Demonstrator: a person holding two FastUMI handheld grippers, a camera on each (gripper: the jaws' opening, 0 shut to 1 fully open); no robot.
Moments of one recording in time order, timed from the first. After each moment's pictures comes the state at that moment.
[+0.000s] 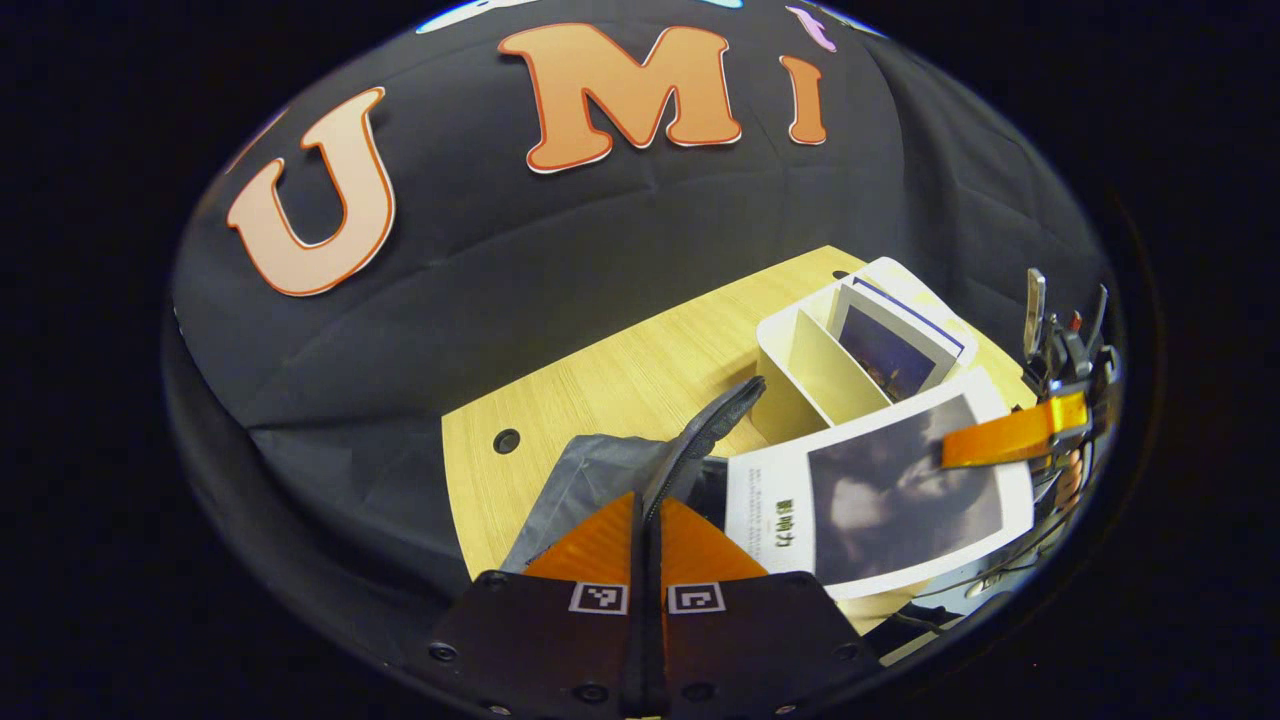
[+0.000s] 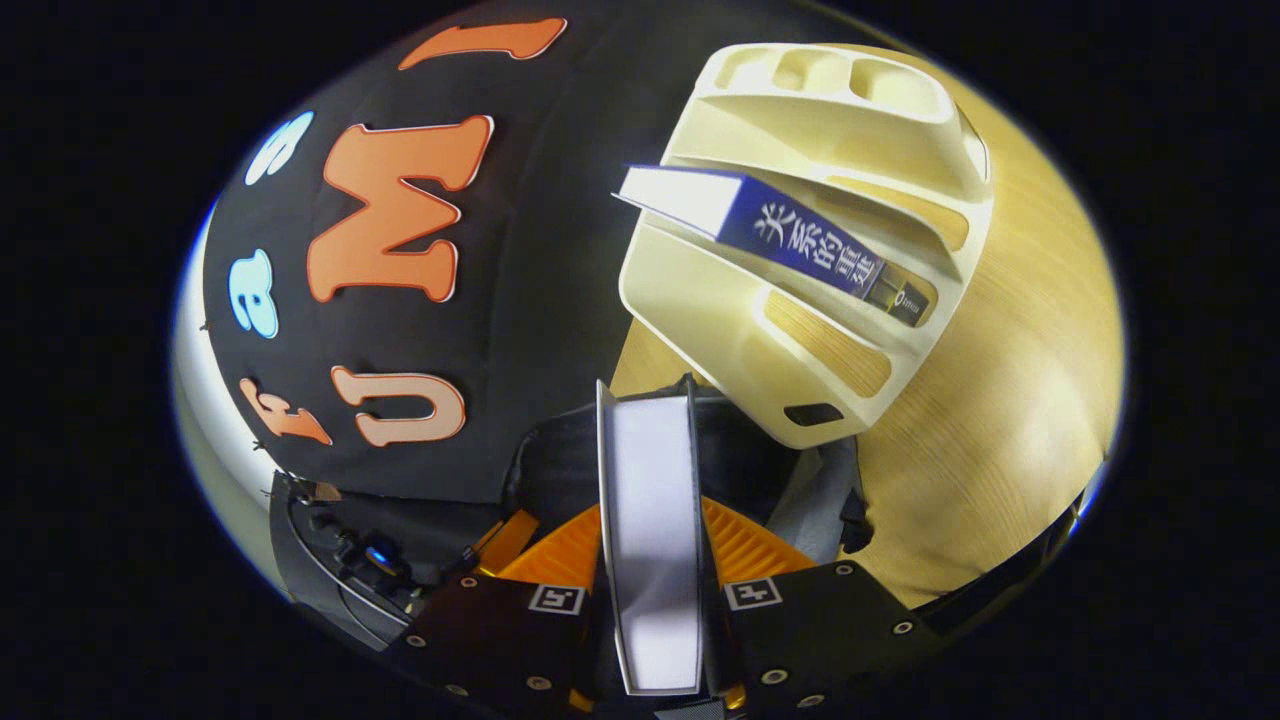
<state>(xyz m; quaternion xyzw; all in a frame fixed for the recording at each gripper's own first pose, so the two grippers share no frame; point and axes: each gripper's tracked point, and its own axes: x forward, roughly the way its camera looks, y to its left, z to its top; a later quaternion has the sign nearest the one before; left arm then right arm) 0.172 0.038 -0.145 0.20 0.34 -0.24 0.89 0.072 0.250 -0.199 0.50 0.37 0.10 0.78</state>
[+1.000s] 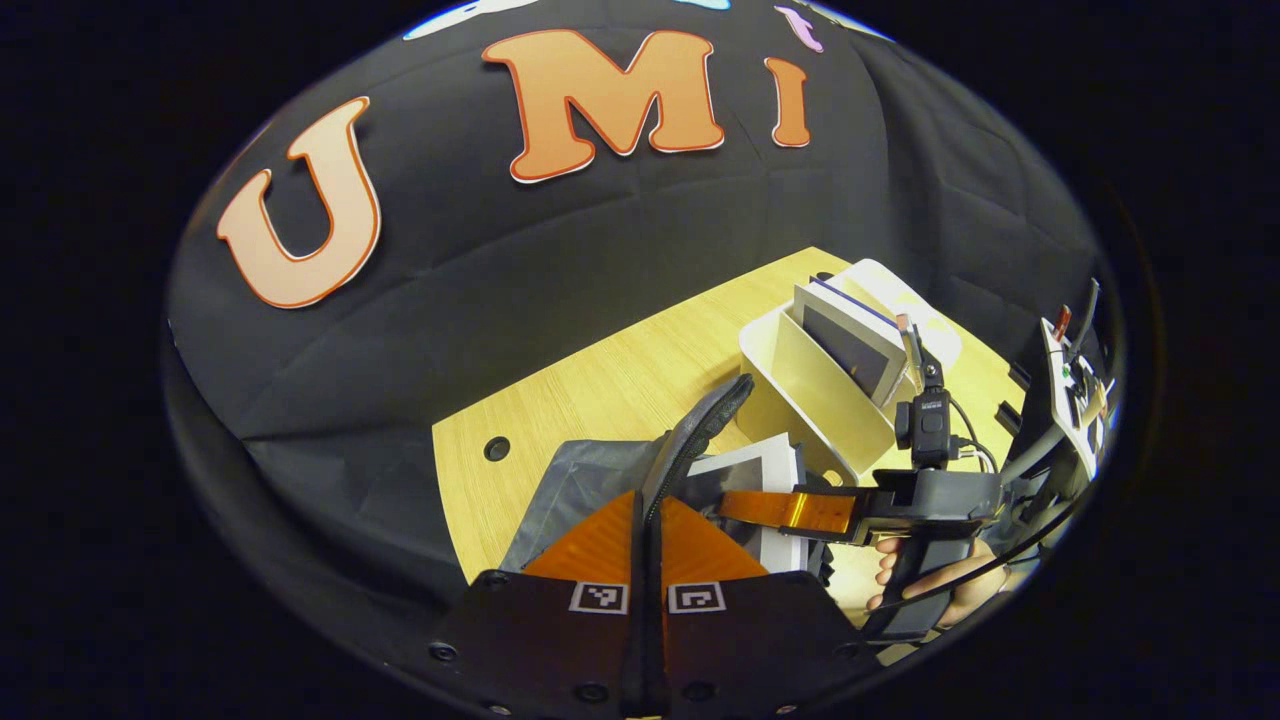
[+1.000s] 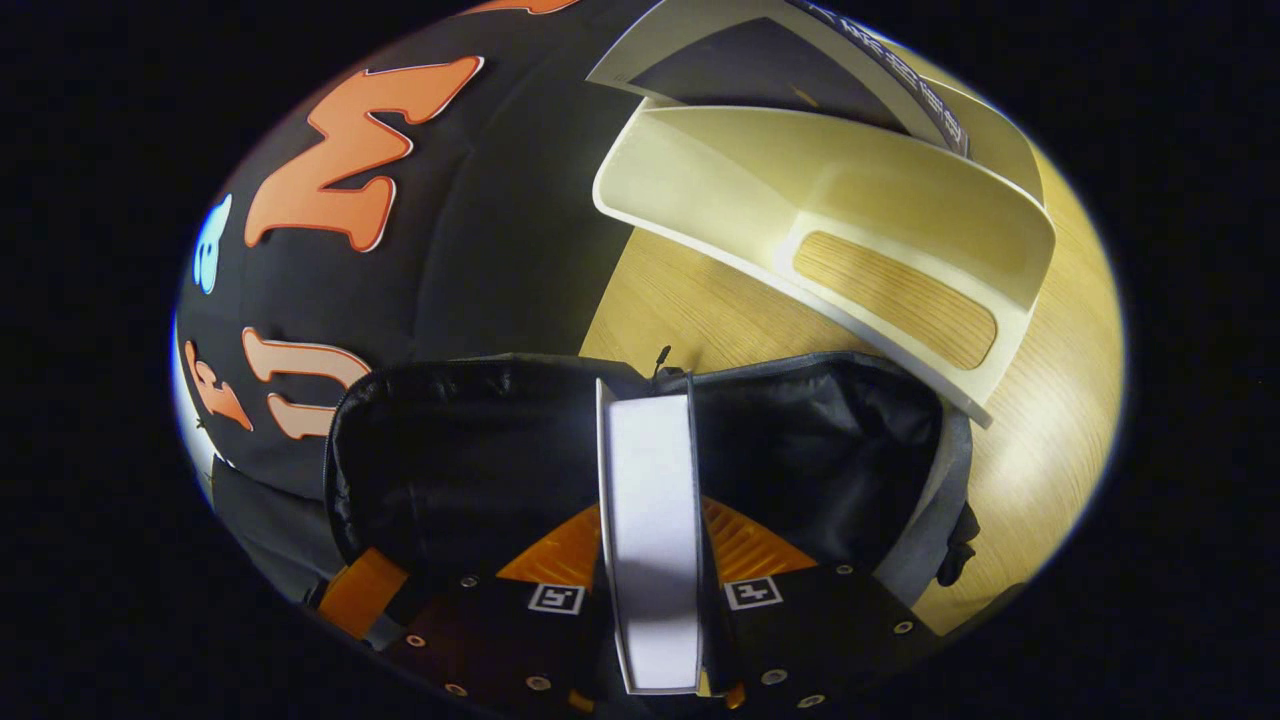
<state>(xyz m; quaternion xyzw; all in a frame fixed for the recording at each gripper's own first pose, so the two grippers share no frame) 0.168 0.030 -0.141 0.20 0.33 -0.26 0.89 0.148 0.347 -0.271 0.46 0.36 0.05 0.81</state>
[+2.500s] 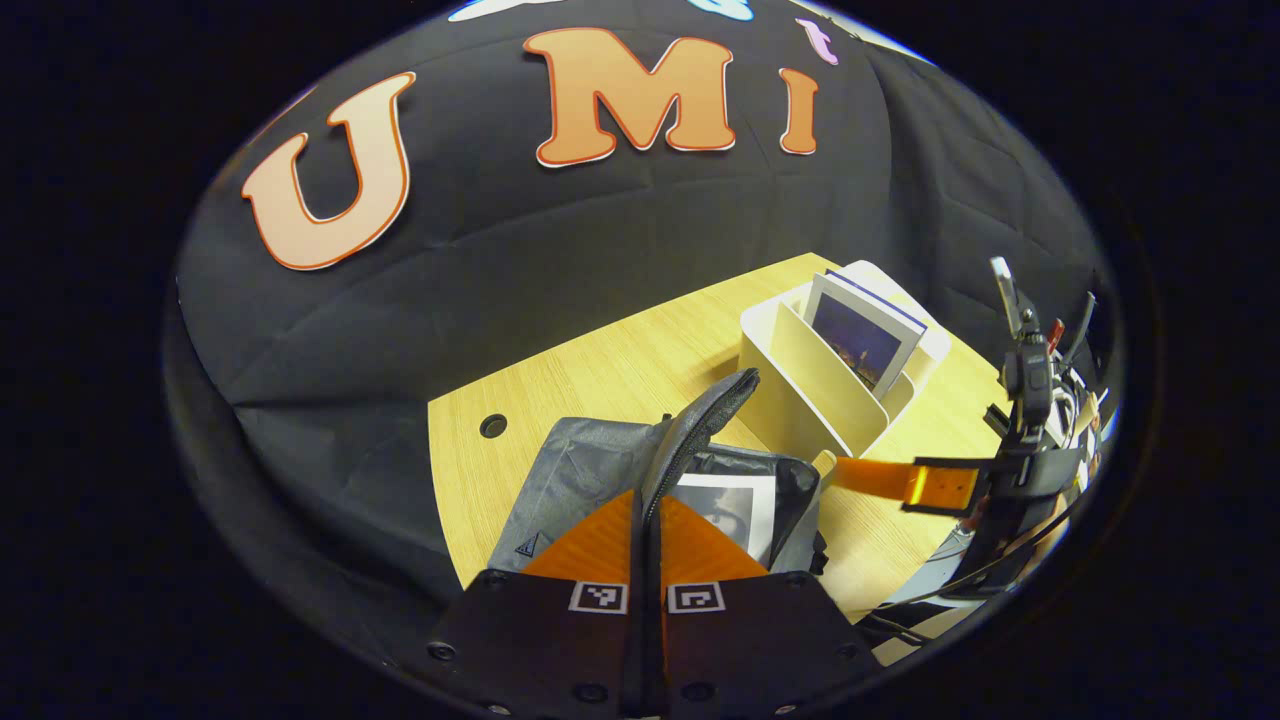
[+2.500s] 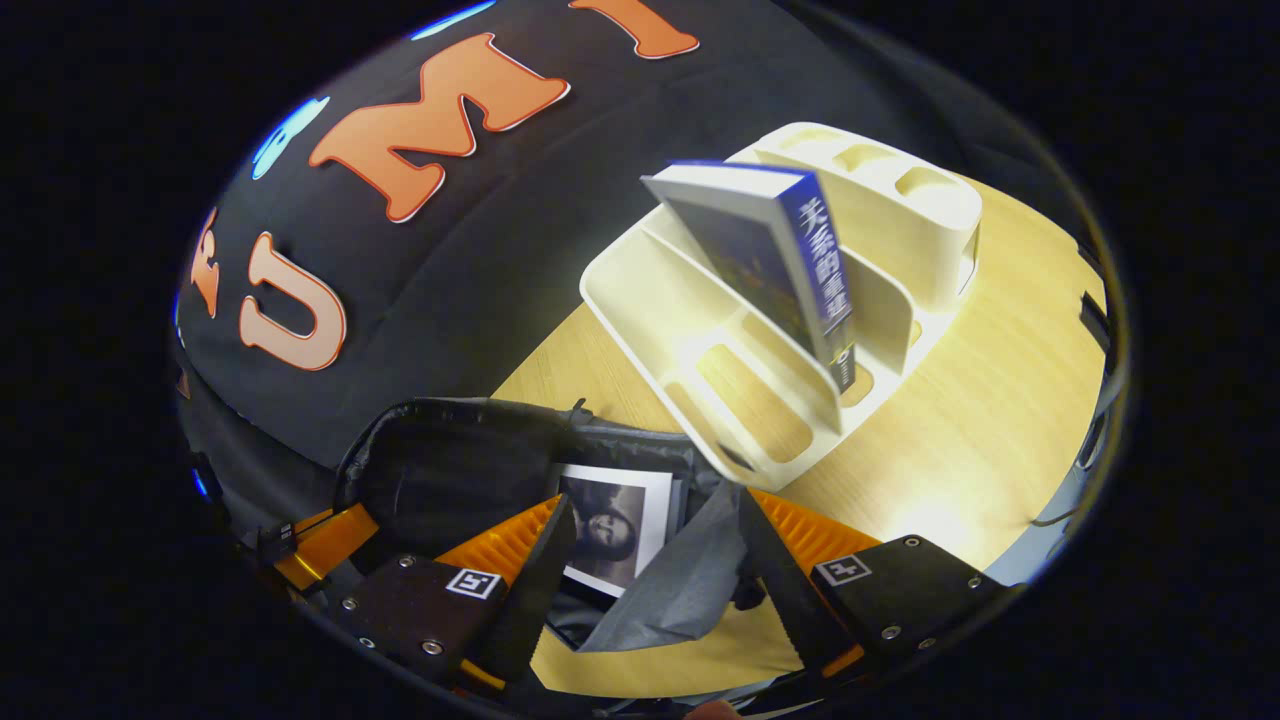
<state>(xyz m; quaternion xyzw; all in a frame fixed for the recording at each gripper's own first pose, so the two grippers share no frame) 0.137 0.059 -0.156 0.18 0.34 -0.26 0.89 0.087 0.232 -0.240 0.27 0.33 -0.03 0.91</state>
